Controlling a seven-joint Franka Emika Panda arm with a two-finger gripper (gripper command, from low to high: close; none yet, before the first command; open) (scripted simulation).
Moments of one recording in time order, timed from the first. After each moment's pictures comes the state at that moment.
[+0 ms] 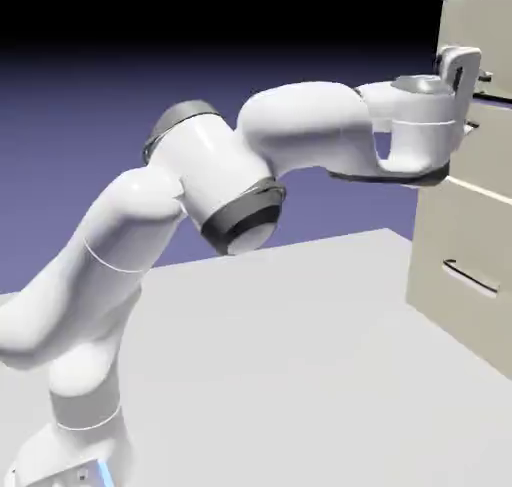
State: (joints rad) arm 2.26 -0.71 -1.90 -1.35 -2.35 2.84 -2.24
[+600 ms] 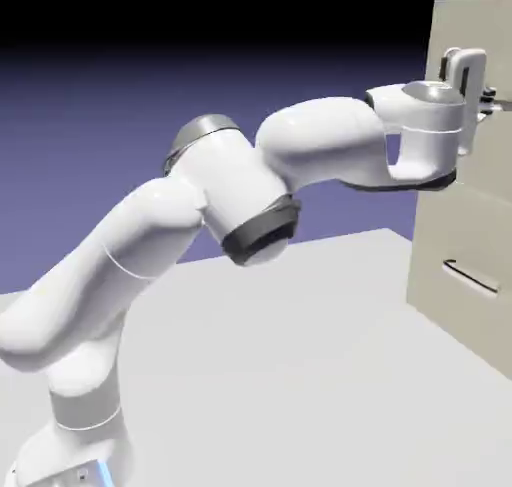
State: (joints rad) arm 2.24 -0.73 -1.85 -1.36 -2.35 2.82 -2.27
